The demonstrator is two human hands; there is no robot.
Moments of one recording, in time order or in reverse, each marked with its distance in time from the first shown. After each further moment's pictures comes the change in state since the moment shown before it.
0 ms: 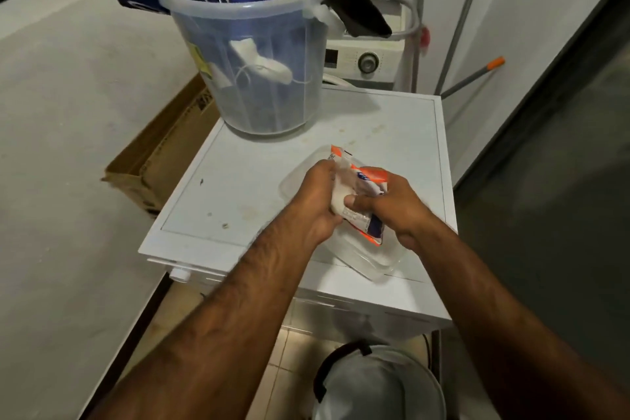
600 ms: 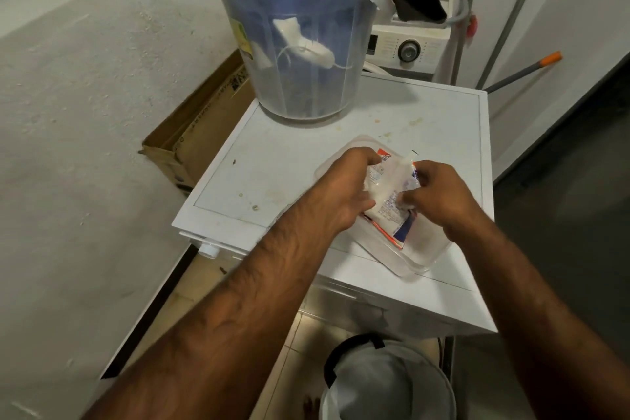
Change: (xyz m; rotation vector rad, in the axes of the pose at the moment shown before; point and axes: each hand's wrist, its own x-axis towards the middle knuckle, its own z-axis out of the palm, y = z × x) left_hand 0.006 0.009 -0.019 0.116 0.030 -0.045; right_hand 0.000 -0.019 -0.001 -0.508 0.115 0.030
